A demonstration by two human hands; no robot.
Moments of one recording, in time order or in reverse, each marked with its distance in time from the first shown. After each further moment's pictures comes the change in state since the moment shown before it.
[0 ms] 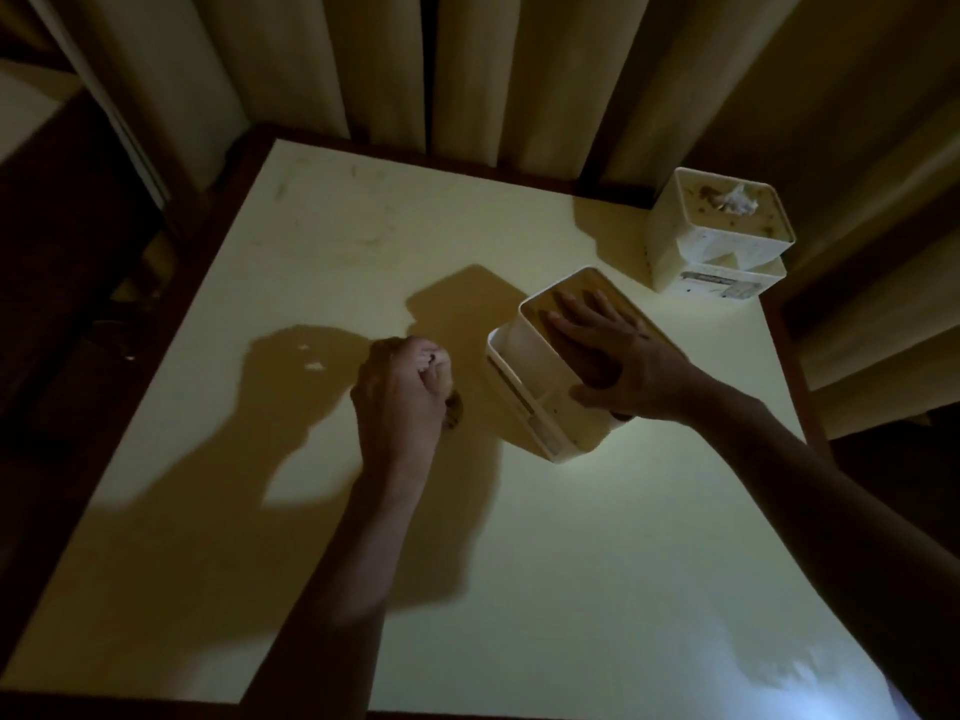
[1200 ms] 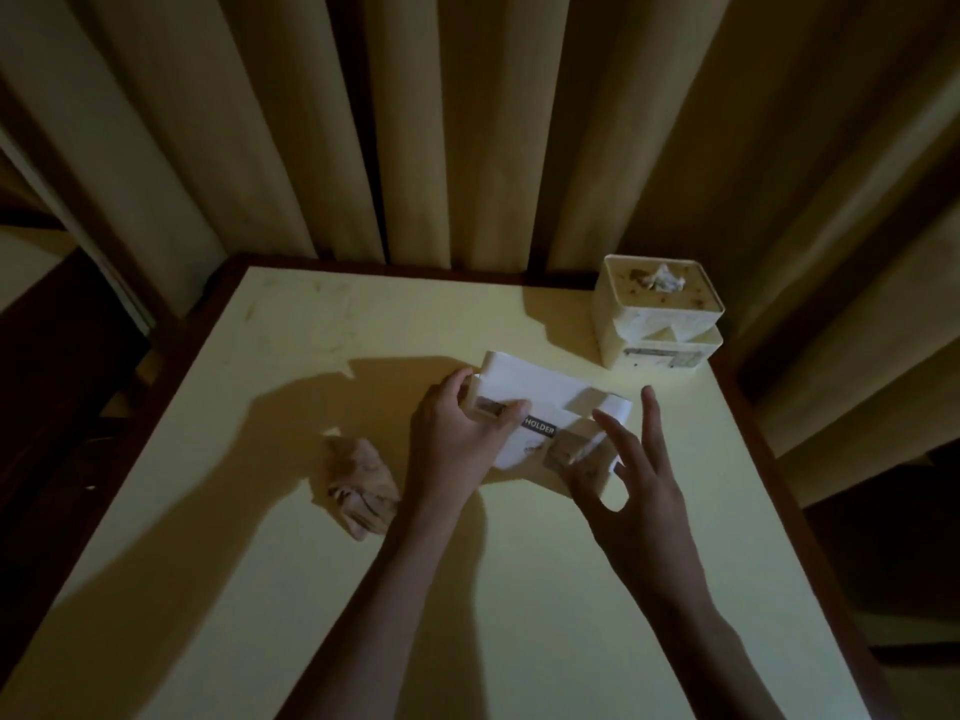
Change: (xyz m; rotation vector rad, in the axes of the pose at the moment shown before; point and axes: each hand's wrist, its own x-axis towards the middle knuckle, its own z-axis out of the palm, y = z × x) left_hand 0.014 0.110 0.026 -0.264 -0.263 -0.033; right_hand -0.079 -0.033 0.028 0.259 0.738 0.287
